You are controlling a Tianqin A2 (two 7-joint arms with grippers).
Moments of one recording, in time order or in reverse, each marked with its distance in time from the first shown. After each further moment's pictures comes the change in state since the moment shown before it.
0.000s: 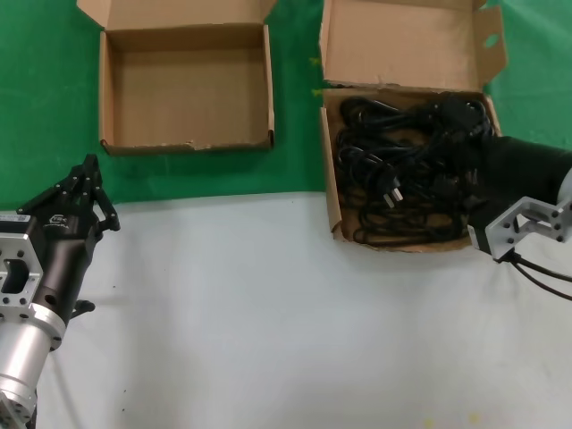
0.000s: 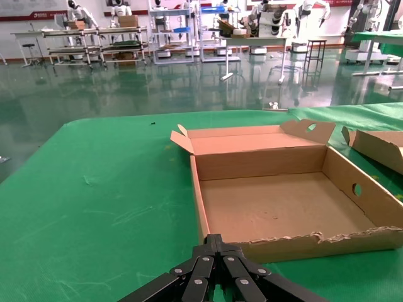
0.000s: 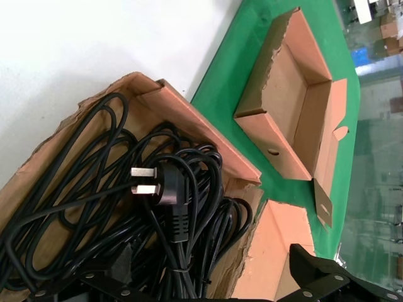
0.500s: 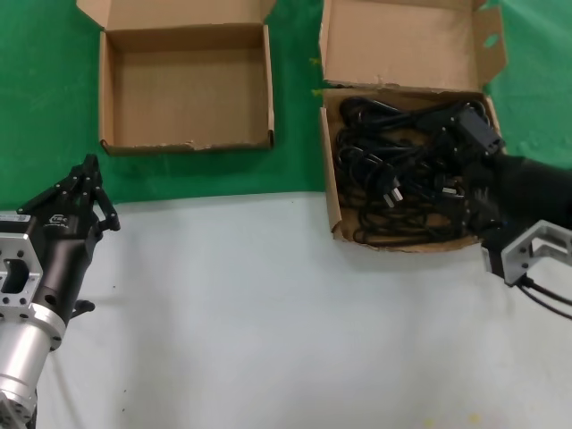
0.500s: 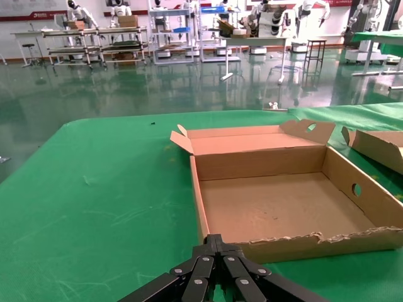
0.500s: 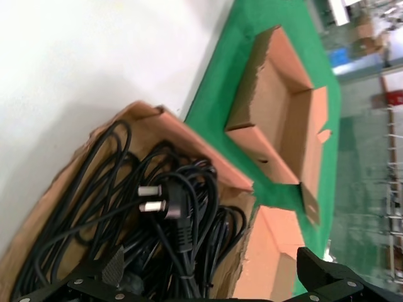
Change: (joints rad) left arm 0.000 0.000 0.000 0.000 0.000 0.000 0.000; right arm -0.148 0.042 0.086 0.101 0.096 0.047 -0.032
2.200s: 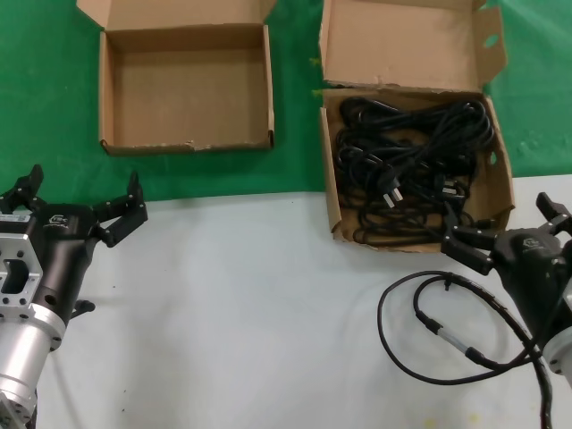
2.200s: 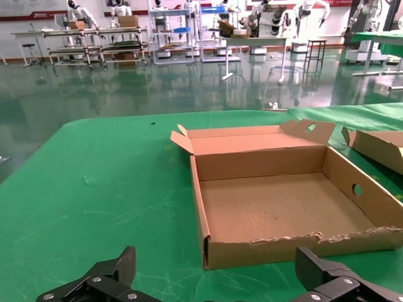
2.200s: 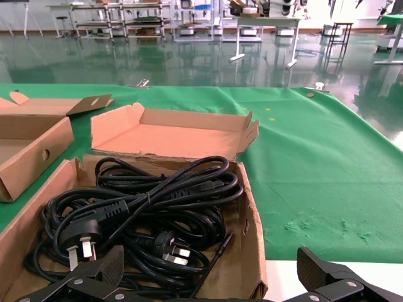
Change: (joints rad) left arm 0.000 0.000 0.000 0.000 0.000 0.000 0.000; right arm -0.476 -0.440 0.285 -0.019 0.519 0.555 0.691
